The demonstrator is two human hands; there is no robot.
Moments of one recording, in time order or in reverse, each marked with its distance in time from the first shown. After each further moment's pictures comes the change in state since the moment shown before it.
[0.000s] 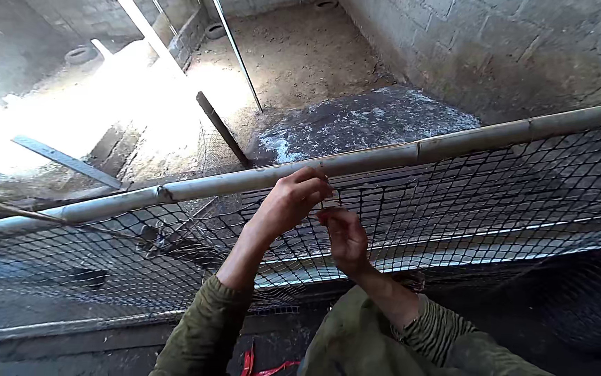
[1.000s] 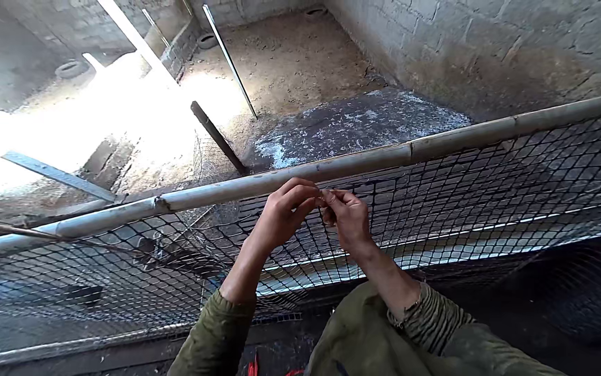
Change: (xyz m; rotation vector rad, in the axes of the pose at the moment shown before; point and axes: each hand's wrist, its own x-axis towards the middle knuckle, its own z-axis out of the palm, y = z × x) left_hand -0.023 -0.008 0.013 -0.189 0.105 -0.095; right_hand 0.052 -0.013 0.003 0.157 0.265 0.815
